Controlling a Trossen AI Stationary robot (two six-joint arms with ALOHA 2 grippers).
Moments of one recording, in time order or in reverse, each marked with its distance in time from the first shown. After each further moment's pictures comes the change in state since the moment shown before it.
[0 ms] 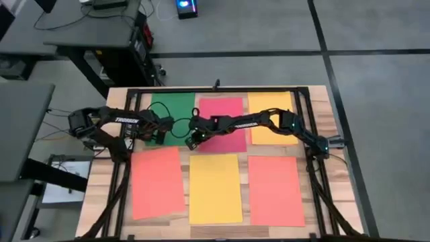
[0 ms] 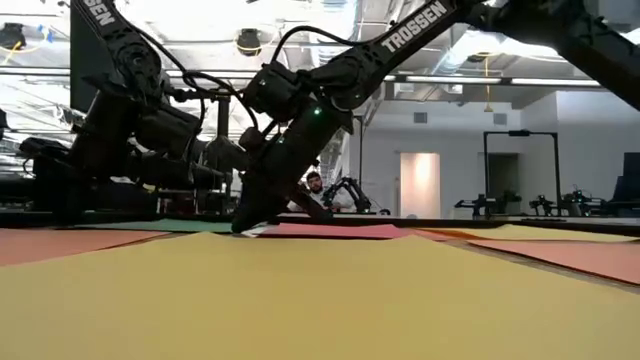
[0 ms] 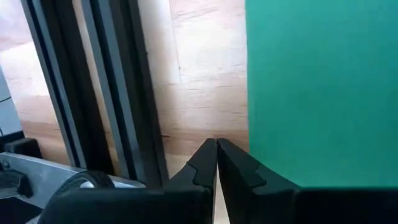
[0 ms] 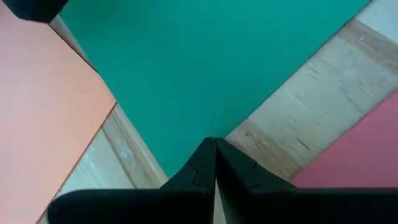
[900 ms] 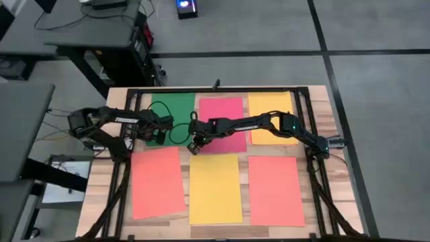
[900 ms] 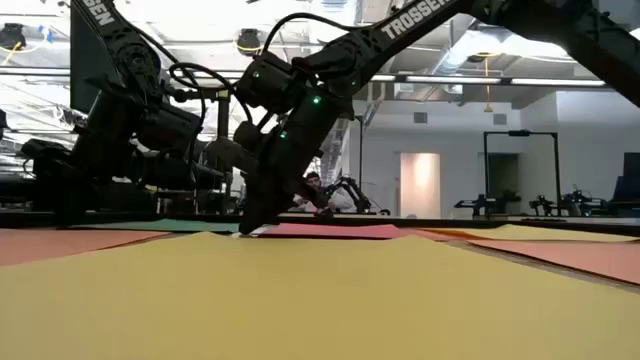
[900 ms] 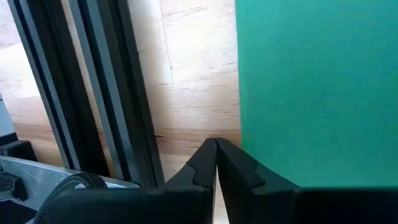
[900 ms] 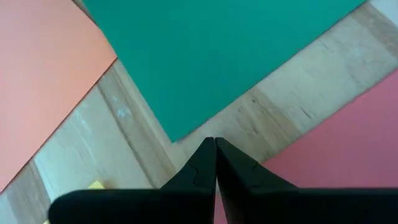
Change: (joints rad) left arm -0.014 0.000 -0.001 0.019 0.058 0.003; right arm 0.054 0.002 0.046 -0.107 0.014 -0.089
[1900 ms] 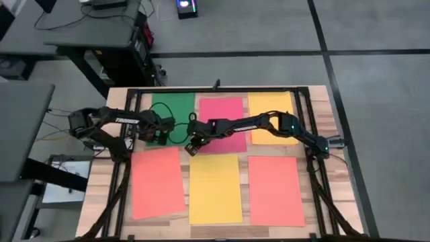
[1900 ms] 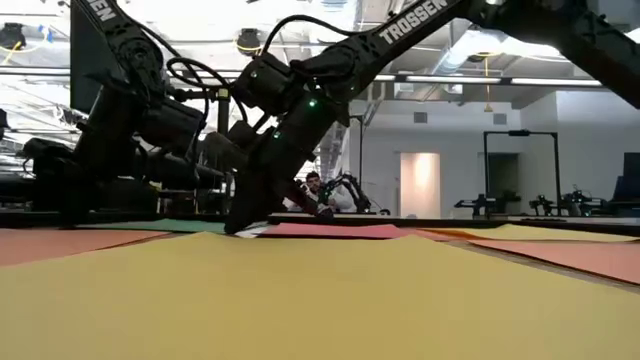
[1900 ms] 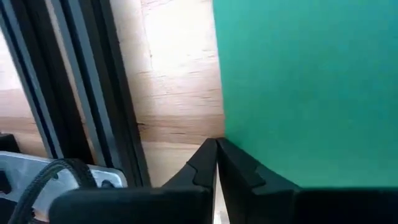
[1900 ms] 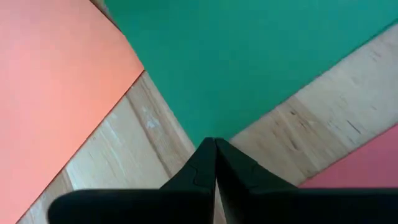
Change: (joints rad) left arm -0.029 0.001 0.024 -0.067 -0.012 -0.057; right arm -0.020 0.005 0.002 0.067 -0.021 0.017
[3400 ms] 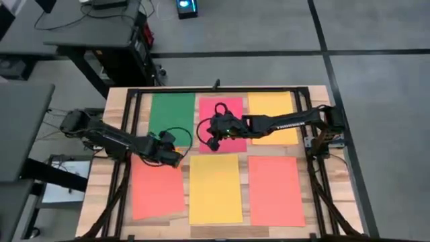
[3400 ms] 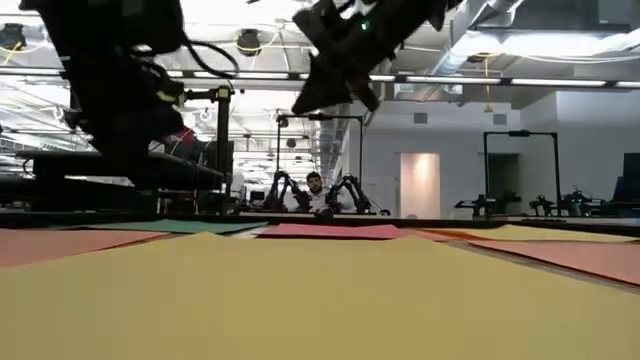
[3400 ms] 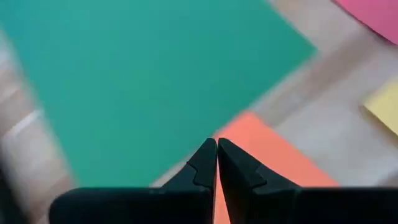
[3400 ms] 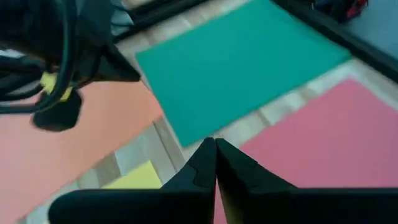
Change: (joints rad) left arm -0.664 -0.060 0.129 0.265 -0.260 0.056; right arm 0.084 -0.622 -0.512 0.181 0.311 -0.174
